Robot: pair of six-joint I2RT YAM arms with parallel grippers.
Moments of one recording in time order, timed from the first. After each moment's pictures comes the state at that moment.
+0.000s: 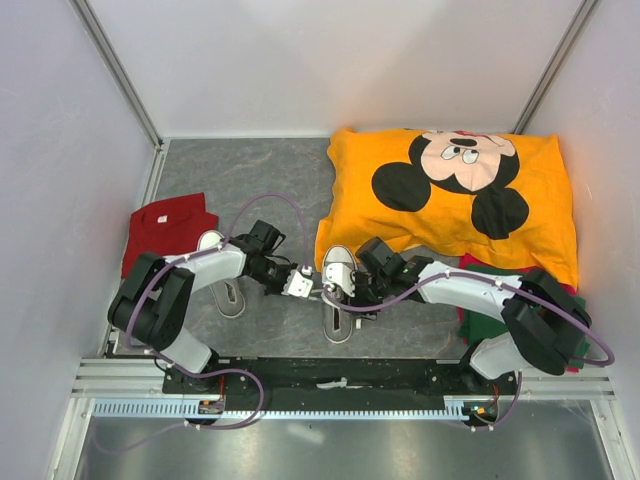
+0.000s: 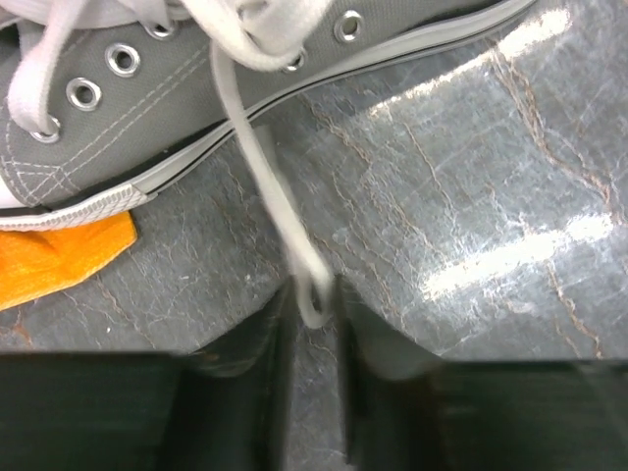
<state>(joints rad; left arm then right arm) -0.47 1.57 0.74 -0.48 0.76 1.45 0.84 1.46 0.75 -0.31 -0.40 -0.54</state>
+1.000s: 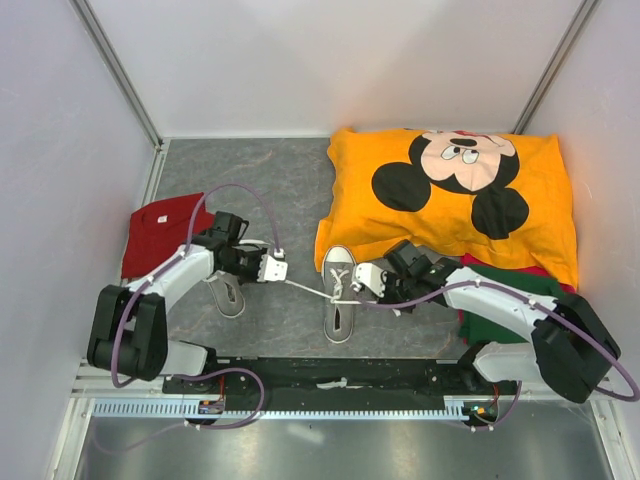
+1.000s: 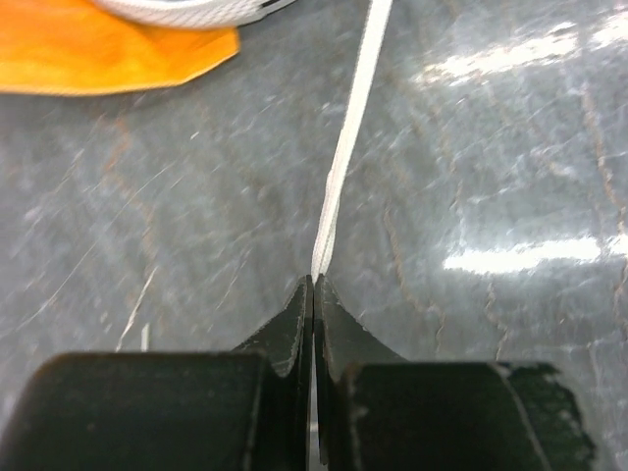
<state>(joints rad) -0.24 1.38 0.74 -0.60 0.71 1.49 0.72 1.28 0.65 -0.52 -0.21 -0.62</state>
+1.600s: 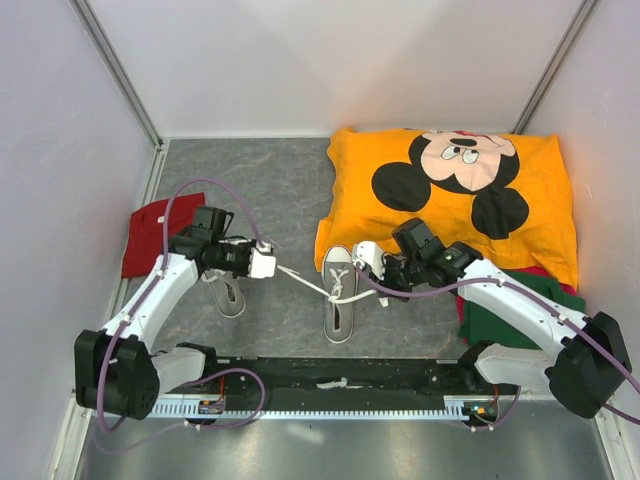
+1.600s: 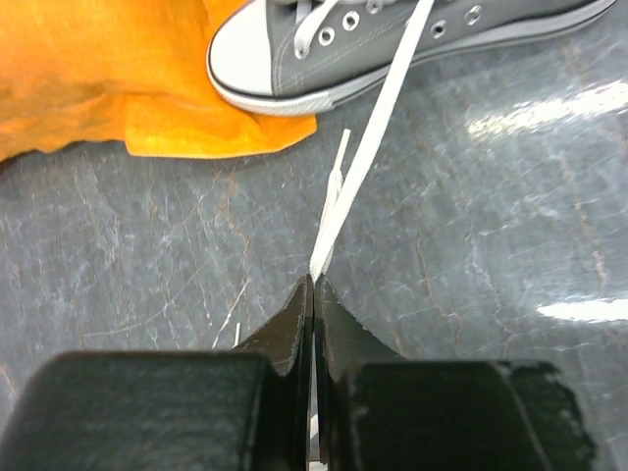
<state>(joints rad) -0.19 1.17 0.80 -0.72 0.84 1.50 0.67 1.18 0.84 -0.67 -0.44 -0.58</state>
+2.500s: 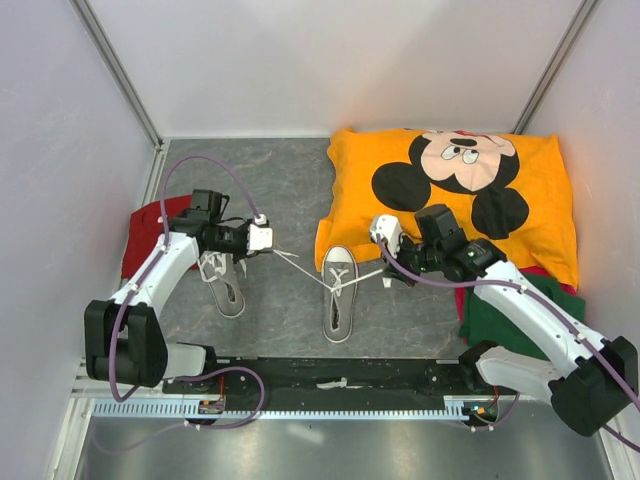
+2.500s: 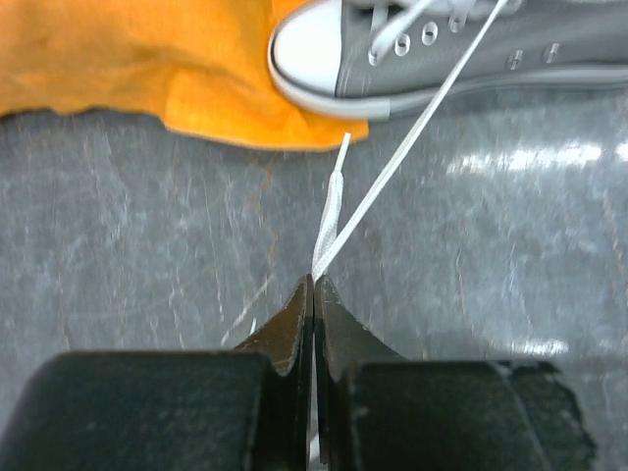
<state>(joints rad) -0.15 1.32 0.93 -0.68 0.91 1.35 0.54 1.11 0.92 -0.61 -0.48 -0.42</state>
